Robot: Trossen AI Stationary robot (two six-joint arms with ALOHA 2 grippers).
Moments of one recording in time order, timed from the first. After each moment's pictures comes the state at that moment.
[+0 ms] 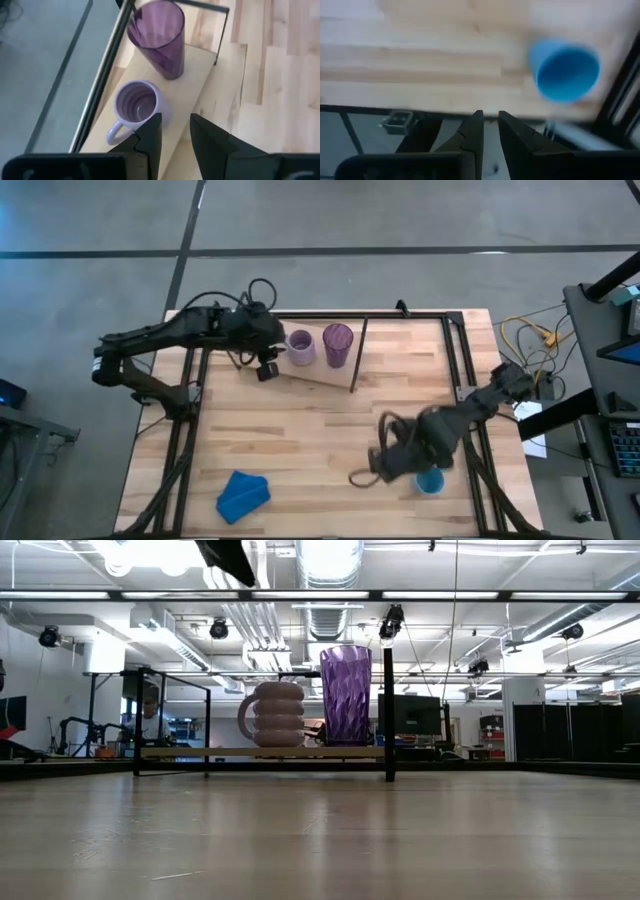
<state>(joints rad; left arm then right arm) 0.17 1.34 1.56 -1.06 -0.23 0.06 0.56 1.78 1.85 -1.50 -0.13 2.07</state>
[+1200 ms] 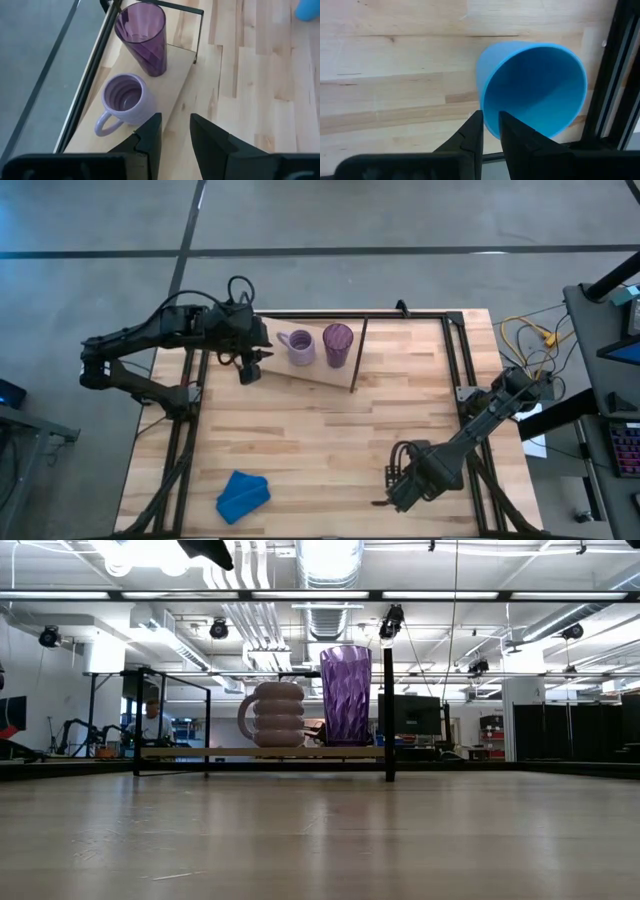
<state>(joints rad) 0.17 1.22 1.53 -1.10 -0.13 0.06 0.72 1.78 1.45 -1.29 -0.16 2.30</state>
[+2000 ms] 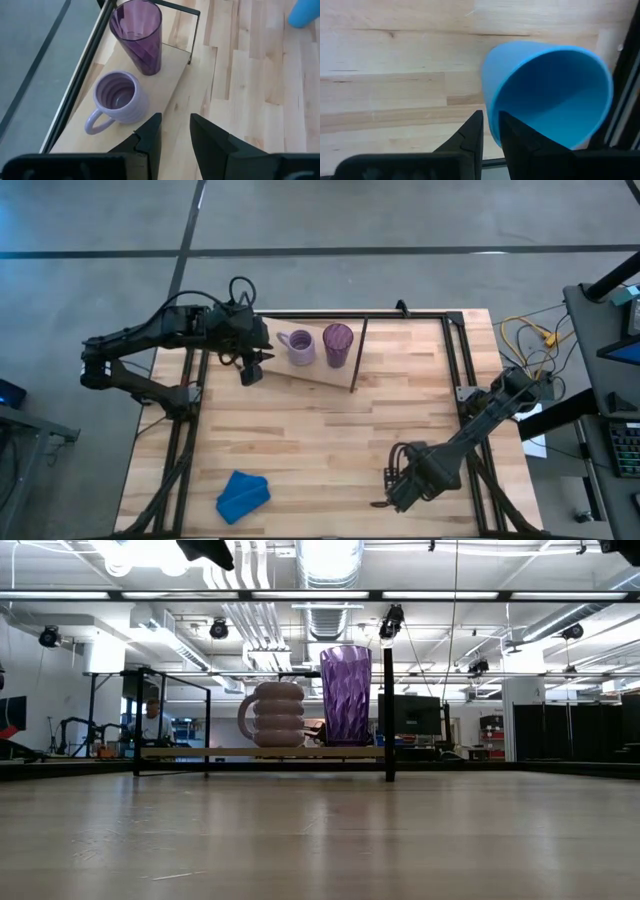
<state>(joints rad) 0.17 1.23 1.53 -1.11 -0.11 0.00 0.72 1.78 1.39 -1.21 -0.16 2.27</state>
